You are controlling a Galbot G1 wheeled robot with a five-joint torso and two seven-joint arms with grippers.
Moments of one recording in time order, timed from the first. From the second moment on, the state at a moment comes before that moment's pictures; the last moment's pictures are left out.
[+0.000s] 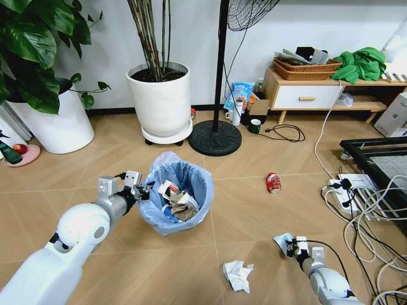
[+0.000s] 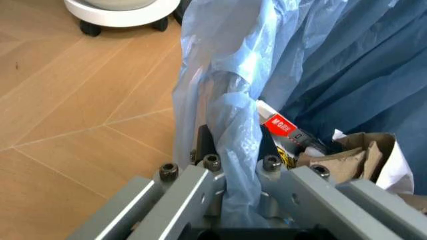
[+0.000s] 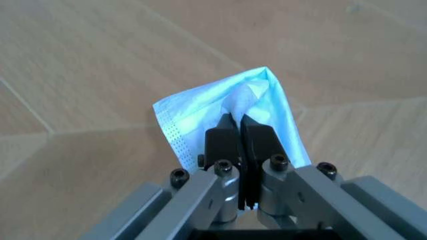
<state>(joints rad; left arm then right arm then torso) 1.09 -0.88 -0.35 -2.07 -0.84 0.74 -0.18 -1.29 1.18 0.53 1.28 0.38 -0.20 -0.10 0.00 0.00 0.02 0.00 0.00</state>
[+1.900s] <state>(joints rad) 1.04 -0.89 -0.30 -2.00 -0.84 0.74 -0.14 -0.63 0.81 -0.21 2.05 0.89 -0.37 -0.23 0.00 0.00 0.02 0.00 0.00</state>
